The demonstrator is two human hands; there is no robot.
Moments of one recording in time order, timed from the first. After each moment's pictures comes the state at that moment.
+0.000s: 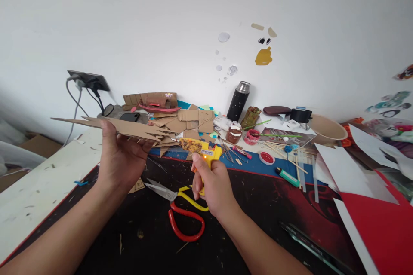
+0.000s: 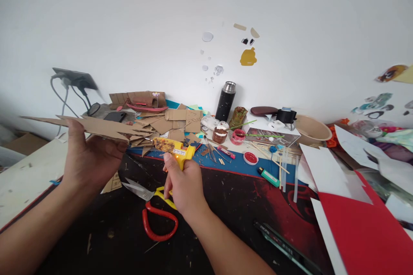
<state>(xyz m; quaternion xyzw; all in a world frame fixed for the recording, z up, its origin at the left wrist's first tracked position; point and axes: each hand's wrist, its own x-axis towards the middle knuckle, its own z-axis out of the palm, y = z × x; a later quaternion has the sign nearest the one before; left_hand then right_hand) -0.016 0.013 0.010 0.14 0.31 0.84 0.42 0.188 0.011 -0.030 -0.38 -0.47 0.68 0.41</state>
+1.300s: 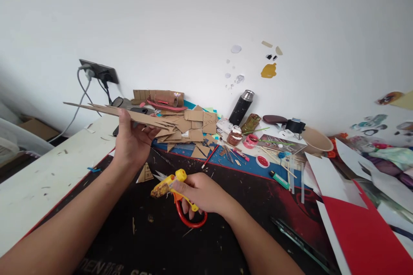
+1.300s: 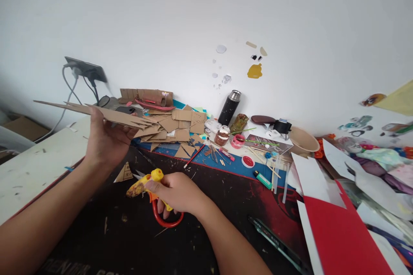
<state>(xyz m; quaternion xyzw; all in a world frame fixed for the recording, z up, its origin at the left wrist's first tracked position) -0.052 0.031 -0.010 0.15 0.30 0.86 0.39 0.192 0.005 -0.032 -0.35 -0.67 0.65 0.01</state>
